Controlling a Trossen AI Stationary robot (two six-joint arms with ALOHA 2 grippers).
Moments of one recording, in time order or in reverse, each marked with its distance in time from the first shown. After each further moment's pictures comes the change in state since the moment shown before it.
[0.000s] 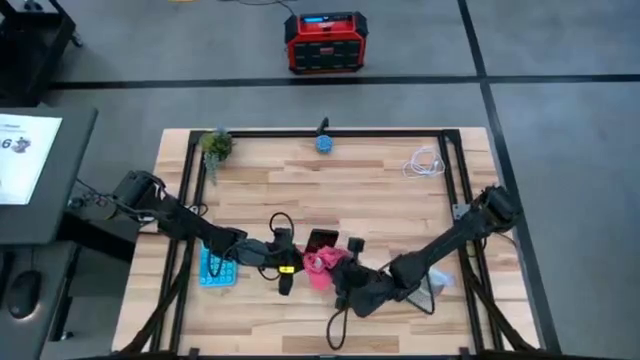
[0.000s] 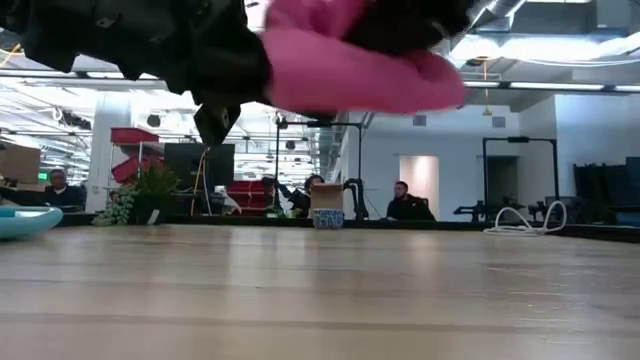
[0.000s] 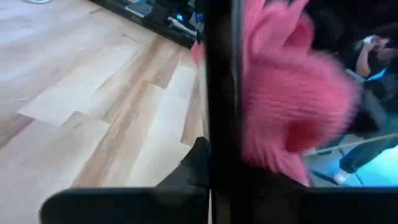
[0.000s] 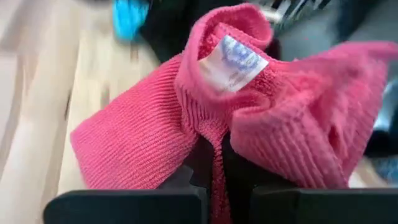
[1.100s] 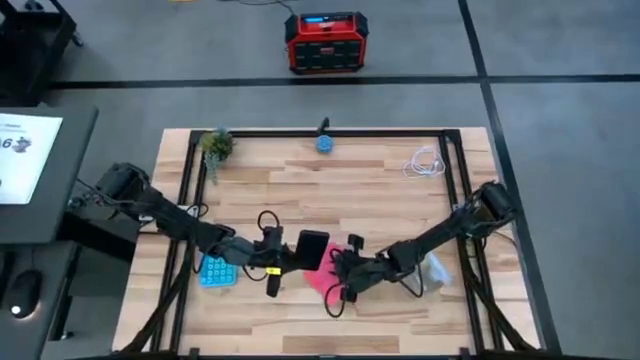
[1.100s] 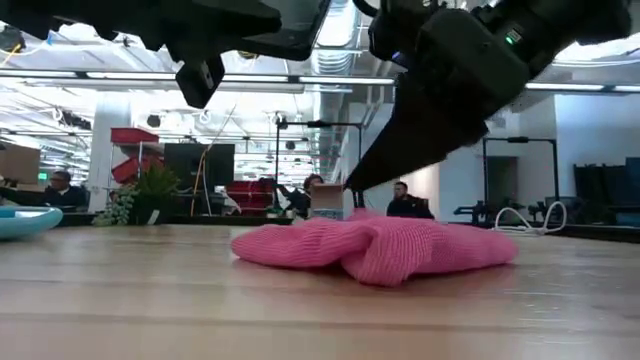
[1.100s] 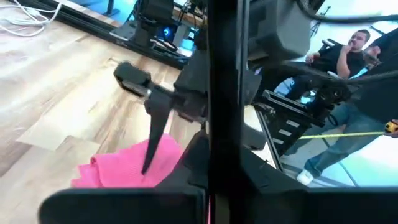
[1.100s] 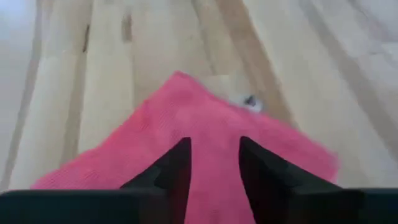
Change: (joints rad) left arm -0.013 -0.155 -0.029 -0.071 -0.041 0.039; right arm -0.102 -0.039 -0.203 0.256 -0.357 0.134
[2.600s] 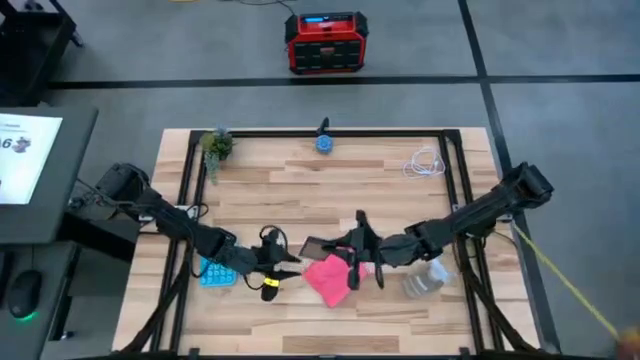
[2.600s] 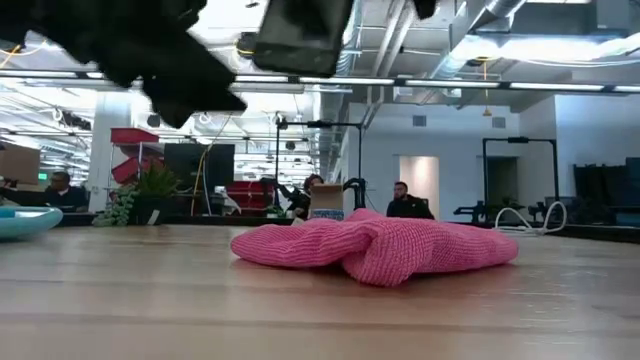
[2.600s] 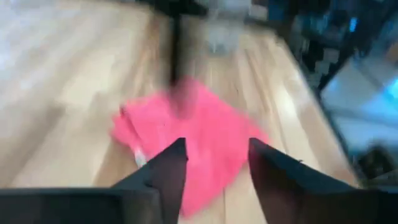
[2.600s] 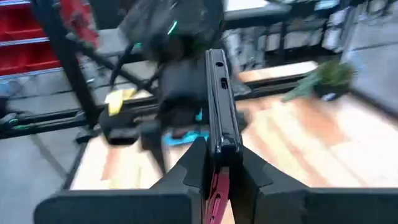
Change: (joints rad) left arm -0.046 0.004 -0.003 -0.256 -0.028 0.078; right arm -0.004 -0.328 0.010 0.213 0.137 -0.184
